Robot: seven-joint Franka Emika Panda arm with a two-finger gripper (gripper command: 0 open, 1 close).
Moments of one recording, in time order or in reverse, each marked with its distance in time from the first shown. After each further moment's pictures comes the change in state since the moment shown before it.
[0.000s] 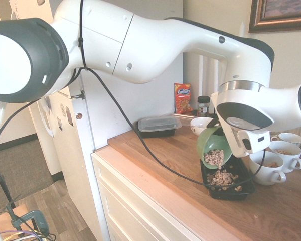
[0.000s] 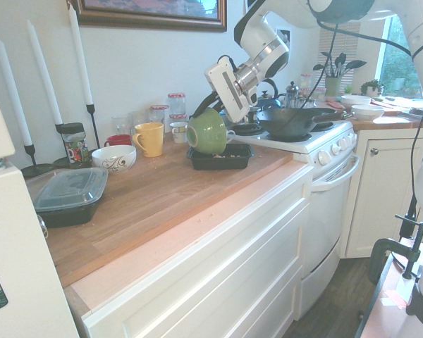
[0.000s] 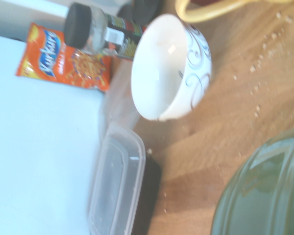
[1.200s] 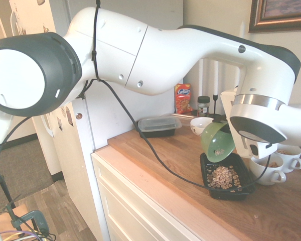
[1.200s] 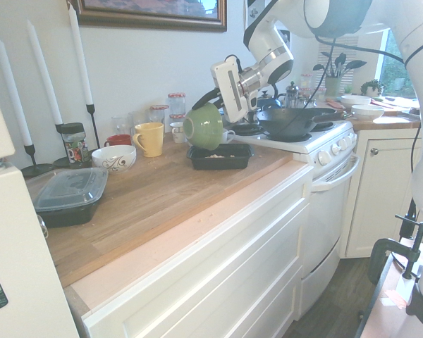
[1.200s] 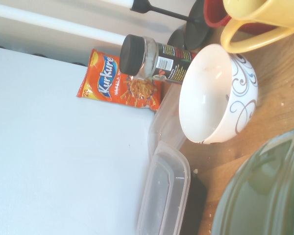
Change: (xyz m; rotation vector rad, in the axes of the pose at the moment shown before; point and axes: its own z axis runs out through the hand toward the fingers) arm 0.017 0.005 -0.012 0.137 -0.090 -0.022
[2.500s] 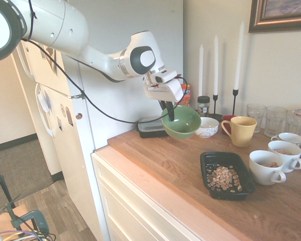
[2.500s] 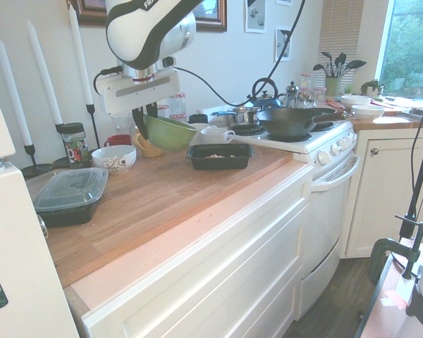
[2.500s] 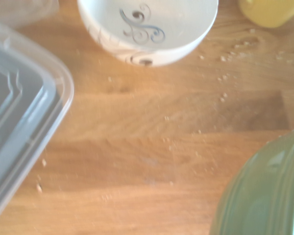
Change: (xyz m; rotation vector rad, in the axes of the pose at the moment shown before) arm -0.243 -0.054 0.323 -1.007 1.009 -0.378
